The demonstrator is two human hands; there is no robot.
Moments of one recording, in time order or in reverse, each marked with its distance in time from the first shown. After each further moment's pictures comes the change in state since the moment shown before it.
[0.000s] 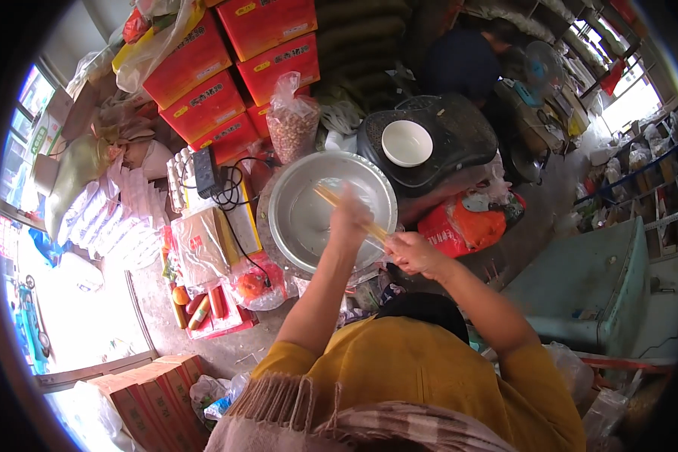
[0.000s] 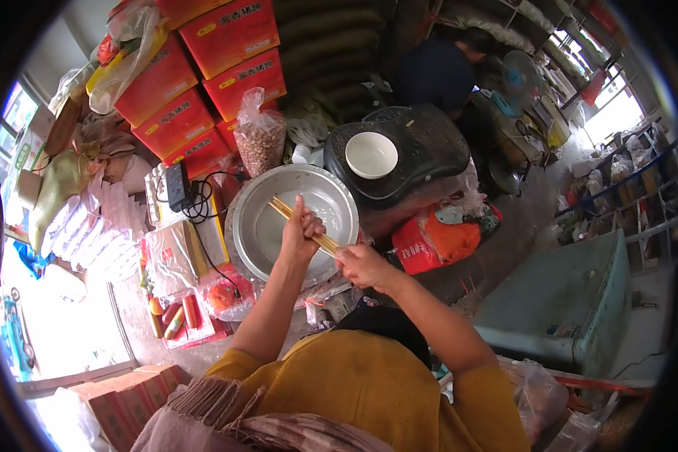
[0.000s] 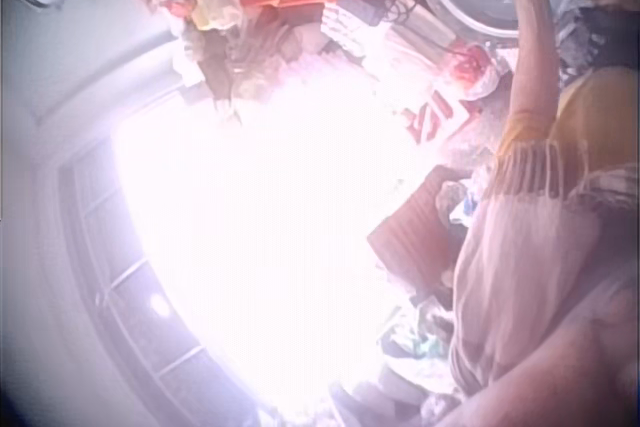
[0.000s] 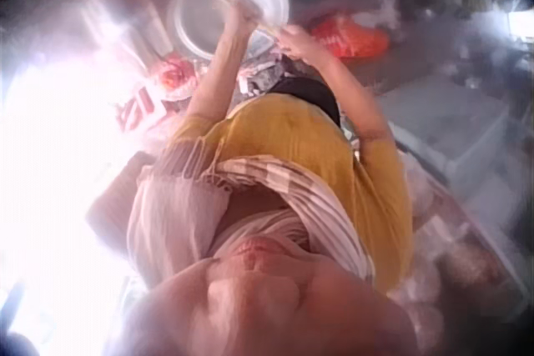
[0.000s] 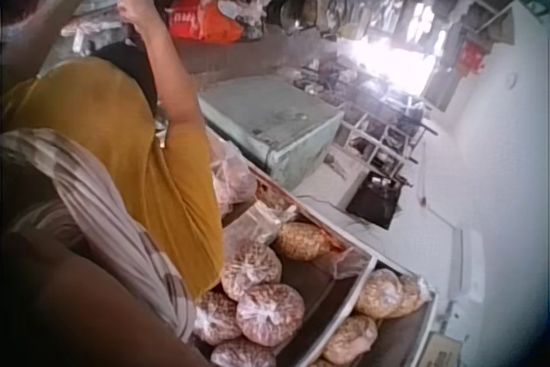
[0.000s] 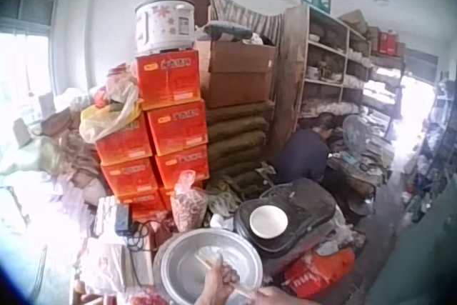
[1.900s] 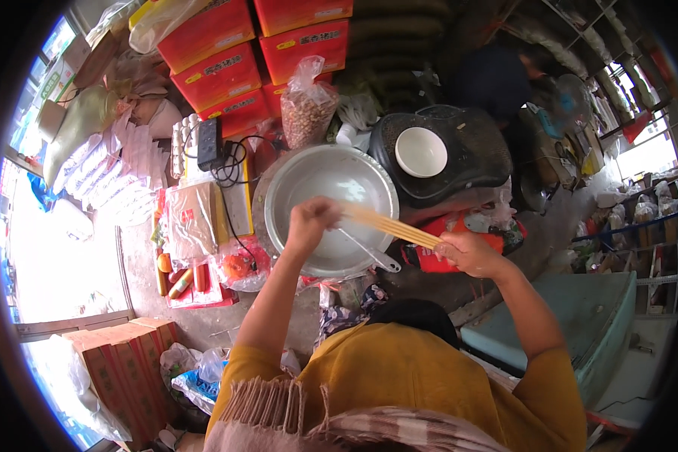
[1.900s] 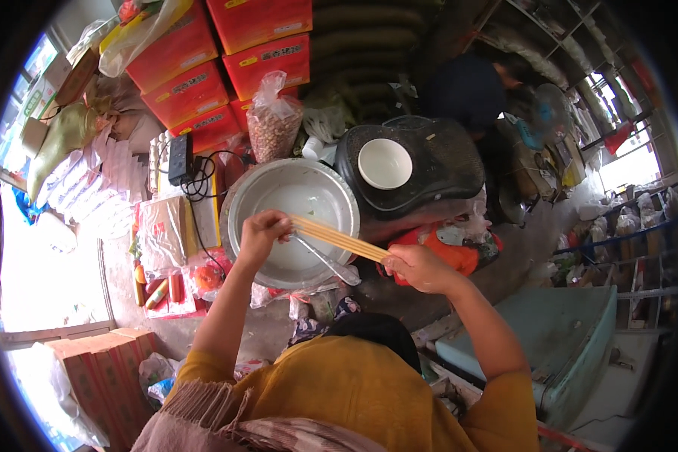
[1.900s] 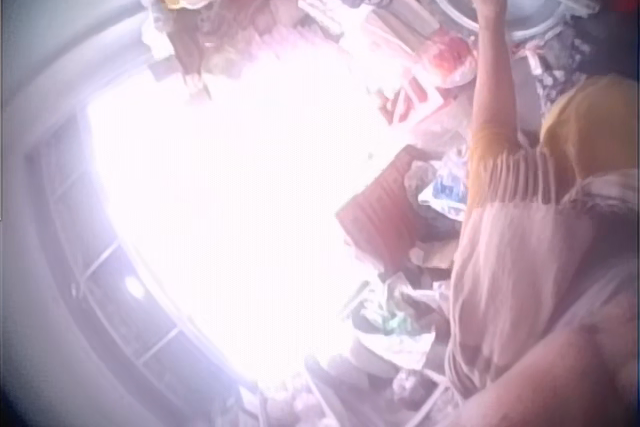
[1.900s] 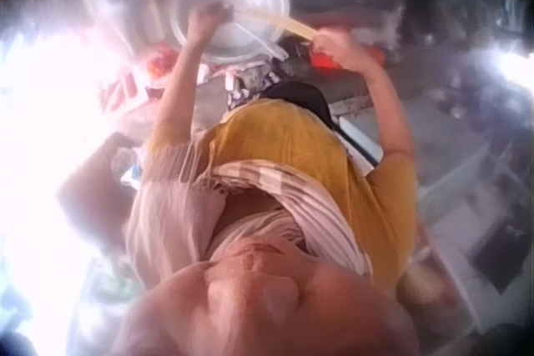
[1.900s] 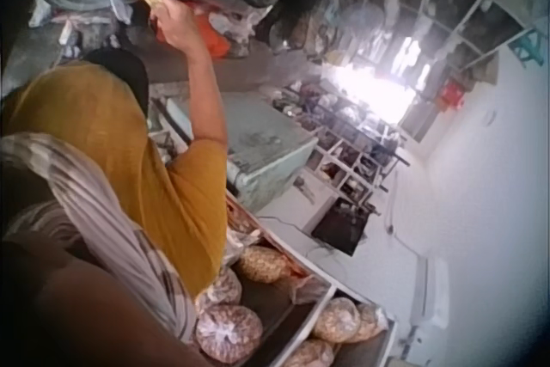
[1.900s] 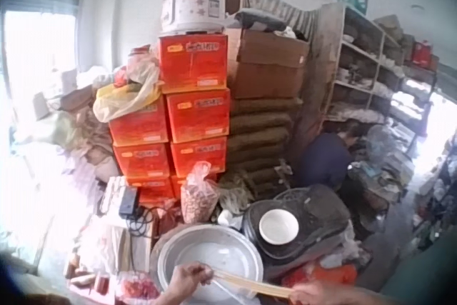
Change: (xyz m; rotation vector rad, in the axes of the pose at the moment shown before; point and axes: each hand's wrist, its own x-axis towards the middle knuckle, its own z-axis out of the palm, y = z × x) left_hand -0.034 0.055 -0.008 1.036 0.066 0.267; right_hand -0.041 -0.080 -0.075 -0.770 -0.028 -0.114
